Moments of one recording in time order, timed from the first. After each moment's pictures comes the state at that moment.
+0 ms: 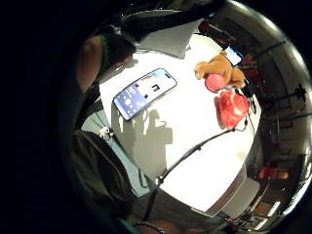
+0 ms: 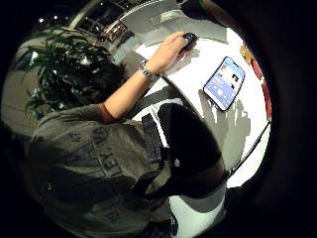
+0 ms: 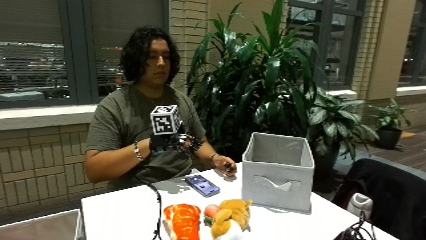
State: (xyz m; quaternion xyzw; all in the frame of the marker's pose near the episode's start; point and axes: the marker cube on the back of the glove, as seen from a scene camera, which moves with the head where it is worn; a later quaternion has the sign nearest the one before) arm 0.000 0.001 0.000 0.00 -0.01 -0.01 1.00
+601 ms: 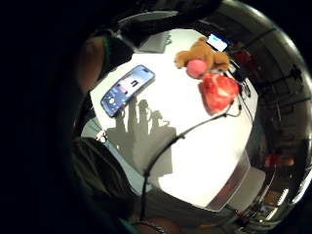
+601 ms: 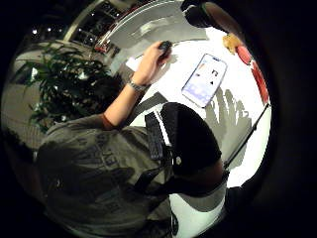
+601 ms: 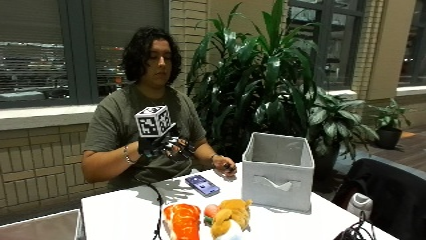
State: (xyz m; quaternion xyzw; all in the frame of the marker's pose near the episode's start) arm 0.061 0.015 -0.018 0.02 0.00 0.08 1.00
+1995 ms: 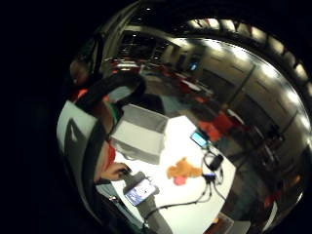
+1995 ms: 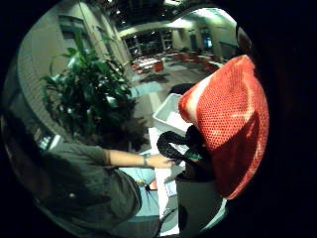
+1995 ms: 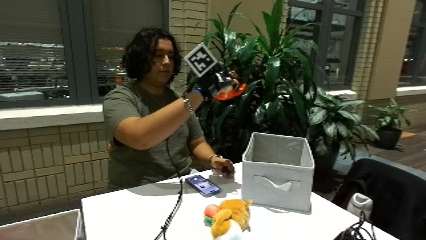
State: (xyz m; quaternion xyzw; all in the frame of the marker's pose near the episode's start) arm -0.012 -0.197 -0.216 0.30 0.10 -0.13 0.94
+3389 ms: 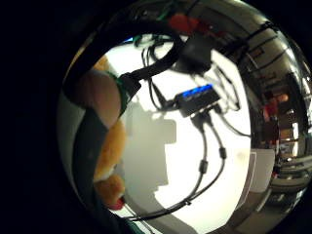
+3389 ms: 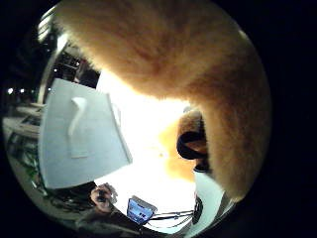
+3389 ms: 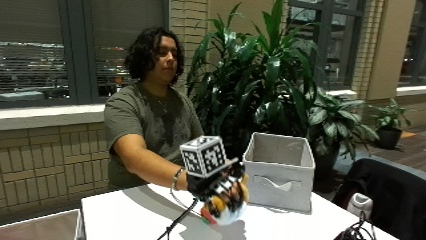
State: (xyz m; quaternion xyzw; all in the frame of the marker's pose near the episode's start) arm 0.269 -0.199 0.020 0.09 0.03 0.35 0.93
